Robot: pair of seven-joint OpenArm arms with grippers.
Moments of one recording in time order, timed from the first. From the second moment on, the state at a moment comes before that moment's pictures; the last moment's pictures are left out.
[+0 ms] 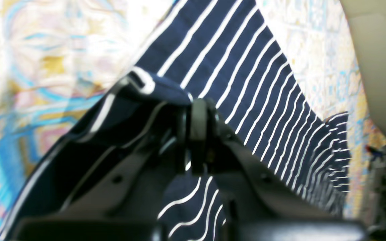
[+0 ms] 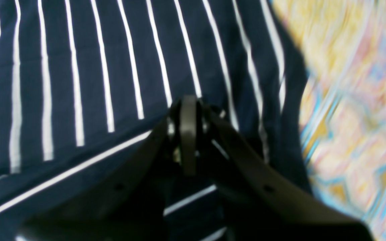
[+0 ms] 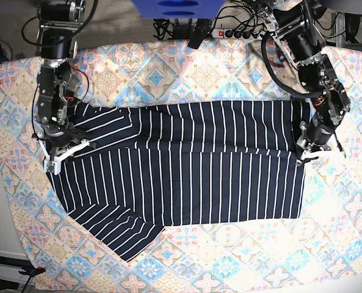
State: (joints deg) left arm -3.7 -5.5 -32.7 79.8 -37.6 -0.4 41.9; right arm 3.3 12.3 10.0 68.8 7.9 5.8 -22.4
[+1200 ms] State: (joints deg) left arm 16.1 -5.1 -33.3 84.9 -51.9 0.1 38.4; right arm -11.5 16.1 7.5 78.5 3.8 5.8 -13.6
